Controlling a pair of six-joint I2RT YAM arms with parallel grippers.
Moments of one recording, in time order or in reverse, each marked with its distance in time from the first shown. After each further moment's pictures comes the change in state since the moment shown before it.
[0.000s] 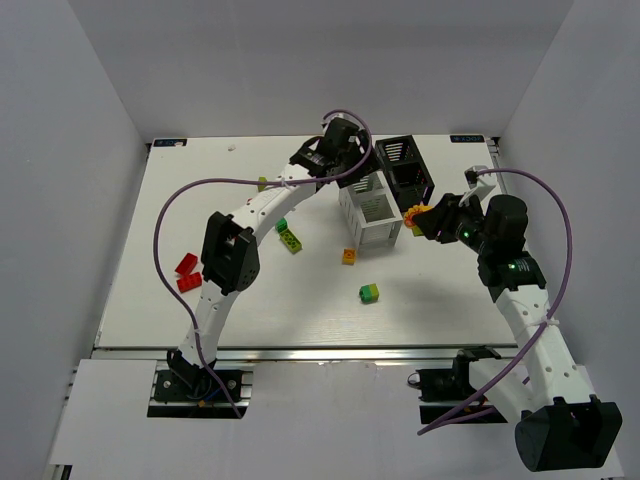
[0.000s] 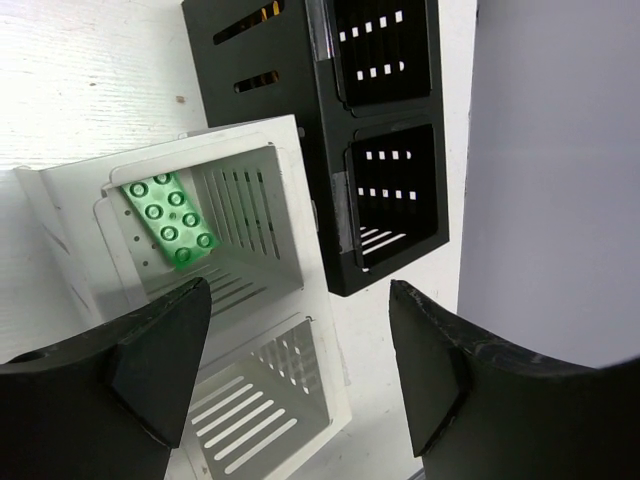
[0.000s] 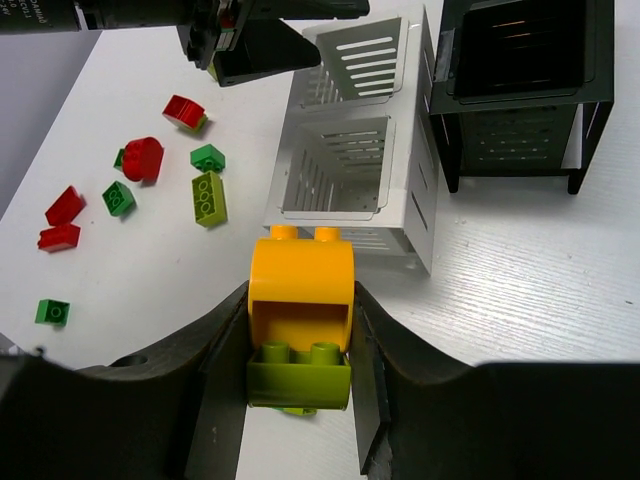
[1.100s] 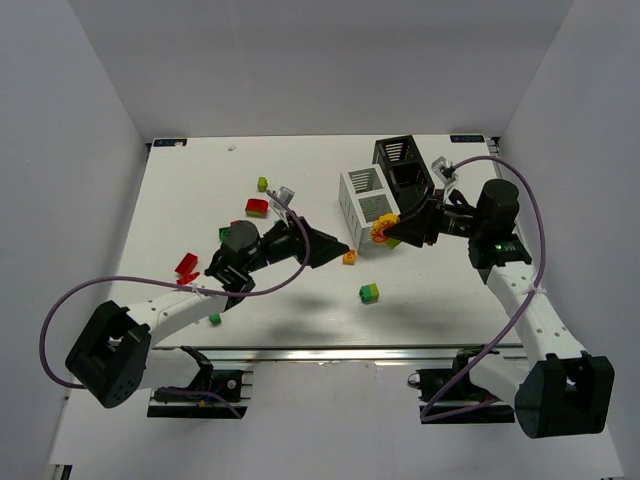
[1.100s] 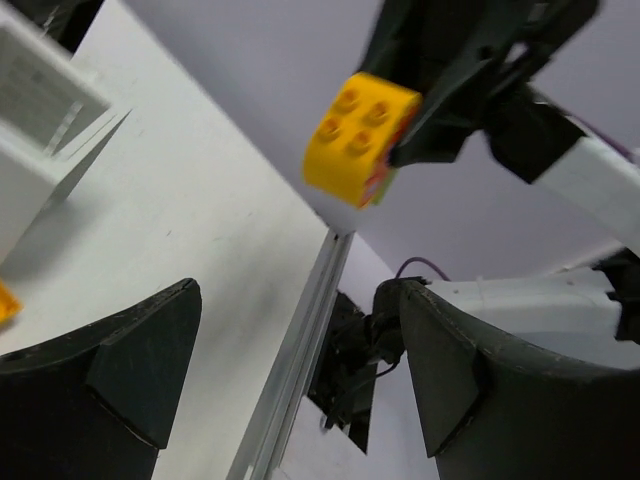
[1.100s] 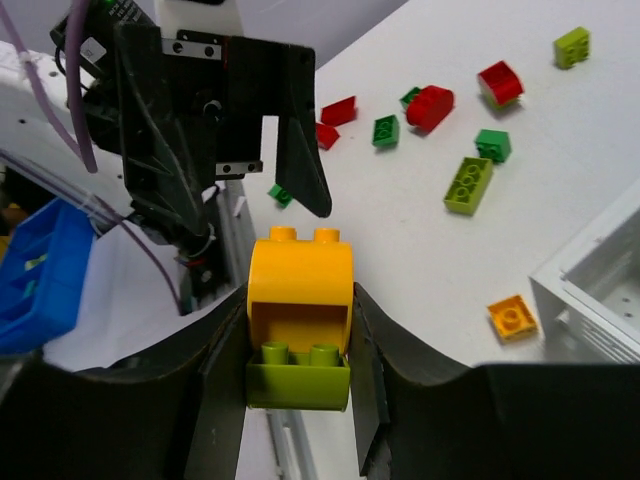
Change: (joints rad) left arm 0.001 -1.031 -1.601 1.210 0.526 0.075; right arm 0.012 0.175 0.016 0.336 -0.743 0.072
